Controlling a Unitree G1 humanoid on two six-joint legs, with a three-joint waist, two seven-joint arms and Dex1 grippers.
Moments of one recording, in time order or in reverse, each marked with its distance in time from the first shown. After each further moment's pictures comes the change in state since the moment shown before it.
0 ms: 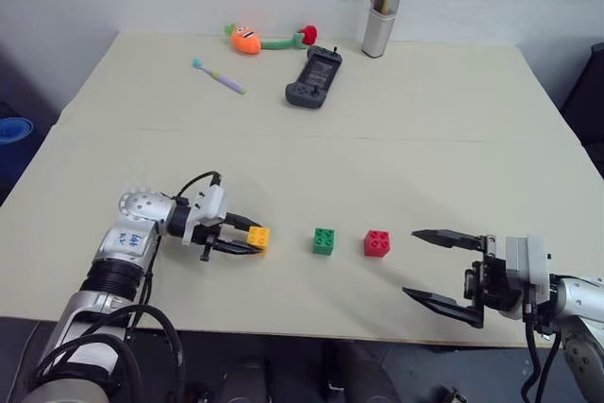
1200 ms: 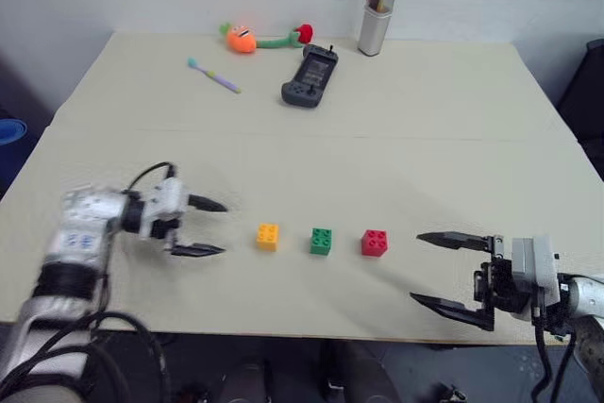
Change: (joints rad) left arm 0.199 0.284 0.207 -0.162 -0.023 0.024 0.030; right arm 0.011 -0.143 -0.072 0.030 -0.022 0.025 0.064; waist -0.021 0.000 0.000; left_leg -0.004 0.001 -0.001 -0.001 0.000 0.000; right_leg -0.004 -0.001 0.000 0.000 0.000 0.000
